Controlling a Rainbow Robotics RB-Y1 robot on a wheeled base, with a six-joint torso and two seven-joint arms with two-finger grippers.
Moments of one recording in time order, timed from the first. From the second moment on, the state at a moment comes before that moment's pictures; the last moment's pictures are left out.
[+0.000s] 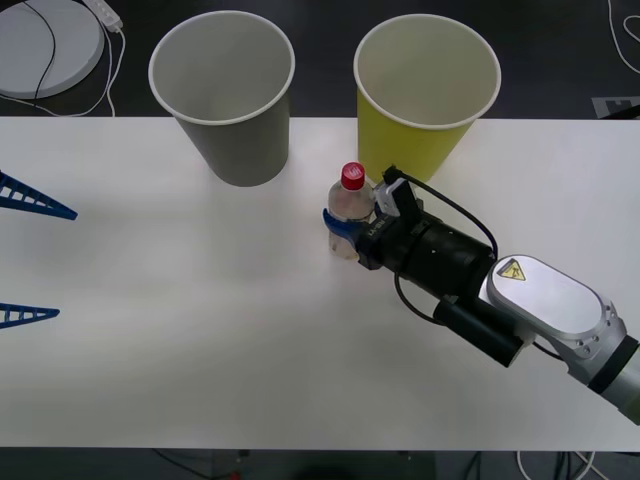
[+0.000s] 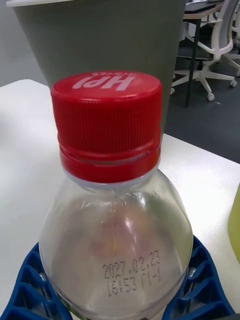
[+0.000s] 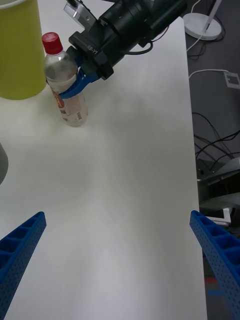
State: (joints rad) right arm -0.38 -0.65 0.73 -1.59 1.11 -0.03 -0.07; left arm -0.01 1.13 0.38 -1.82 -1.15 -1.57 0.26
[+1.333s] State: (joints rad) right arm -0.30 -0.94 0.73 -1.97 1.07 -0.03 -0.37; left arm -0.01 1.13 0.38 -1.82 -1.15 -1.57 0.26
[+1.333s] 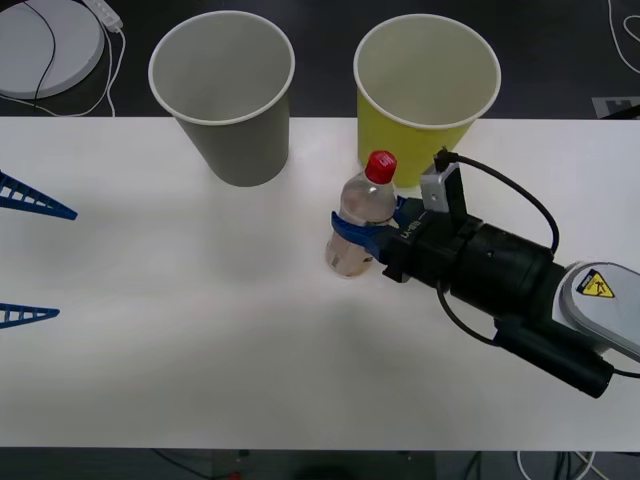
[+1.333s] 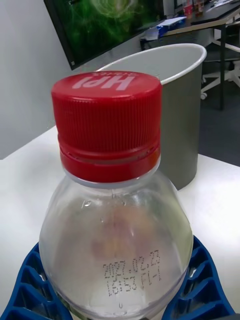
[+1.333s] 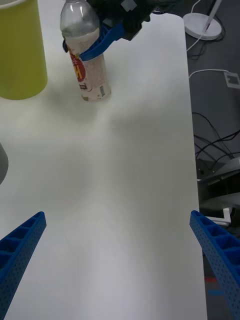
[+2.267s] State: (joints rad) right arm -0.56 -1.09 0.73 -2.03 1.09 -0.27 -0.74; left arm -0.01 1.13 0.38 -1.82 -1.15 -1.57 0.26
